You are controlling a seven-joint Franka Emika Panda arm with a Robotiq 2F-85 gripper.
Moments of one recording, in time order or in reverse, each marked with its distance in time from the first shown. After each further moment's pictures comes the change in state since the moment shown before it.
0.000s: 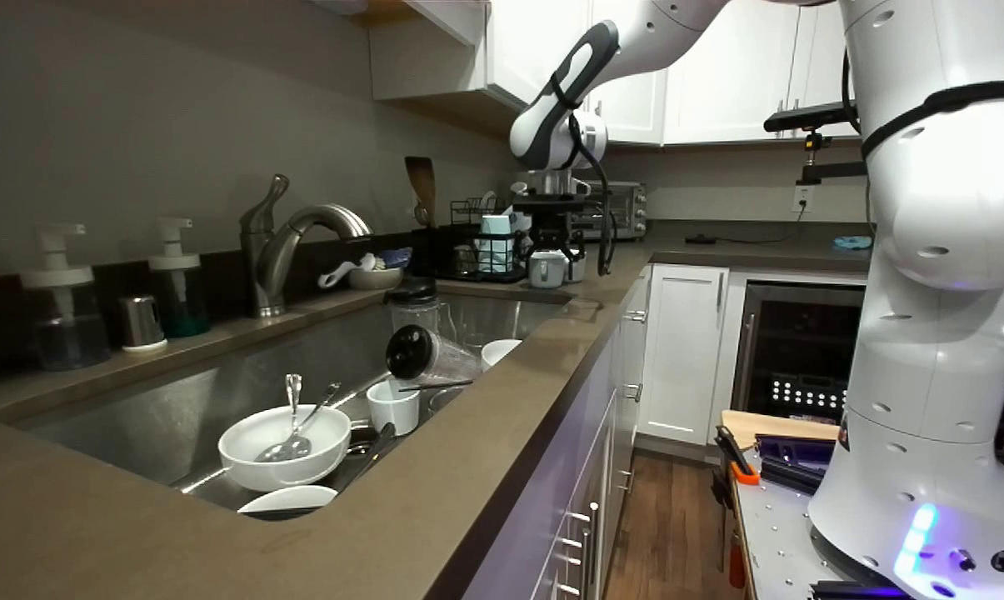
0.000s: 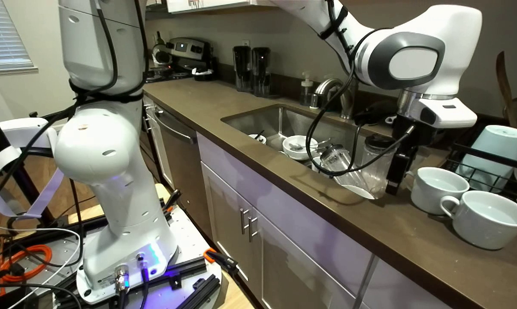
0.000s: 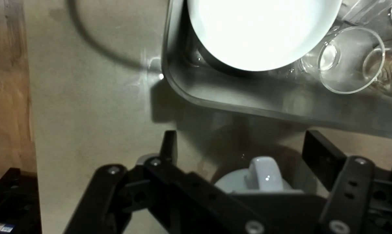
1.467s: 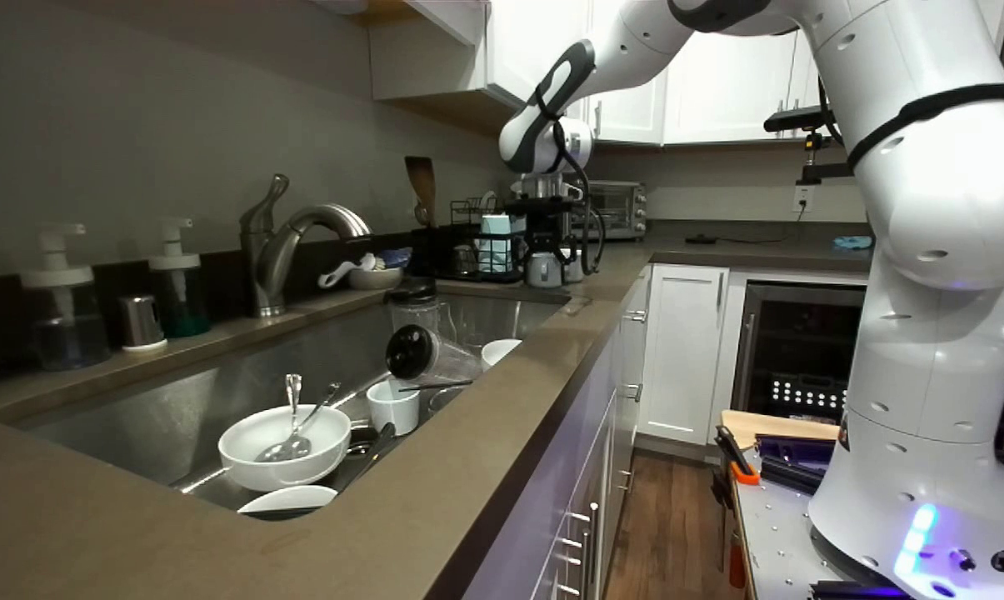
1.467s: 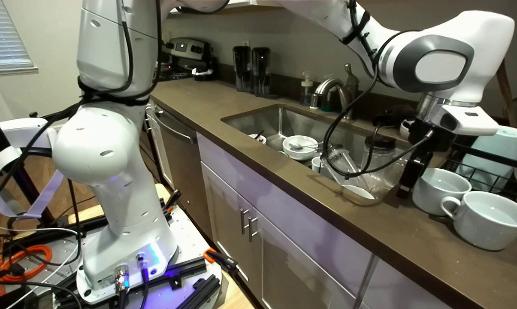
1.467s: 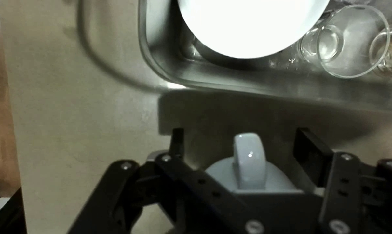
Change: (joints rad) arm -0.024 0.139 -0.013 0.187 0.065 -0.129 0.001
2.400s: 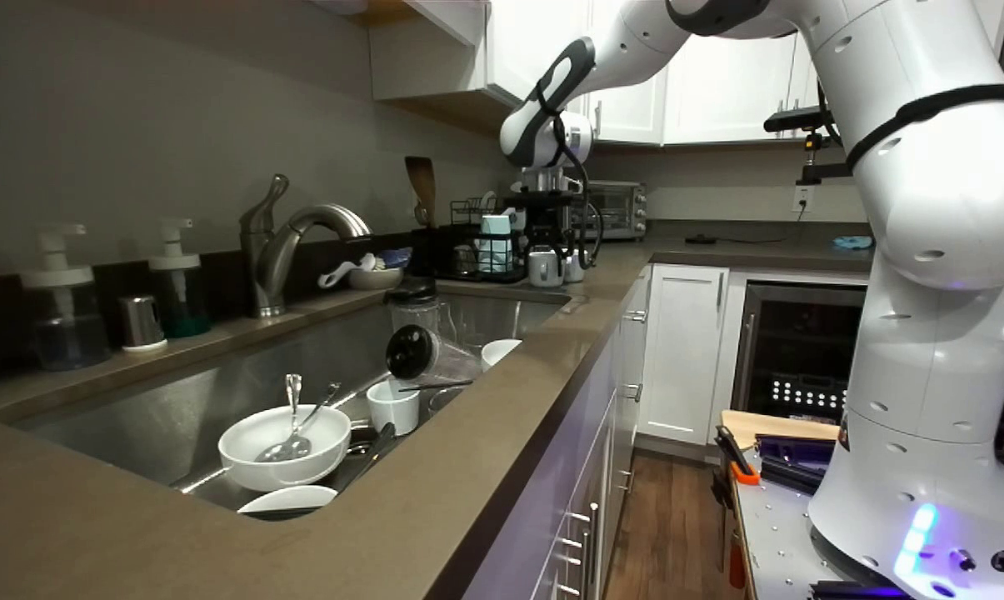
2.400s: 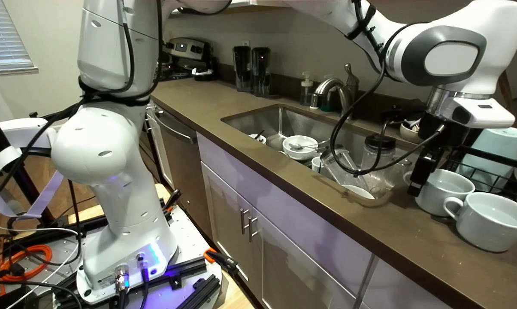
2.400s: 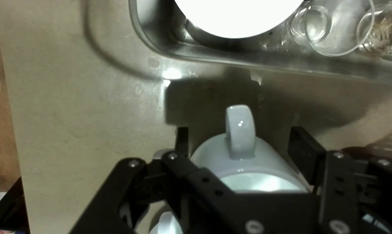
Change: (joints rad) arm -0.015 0.008 -0.001 0.044 0.001 -0.003 0.001
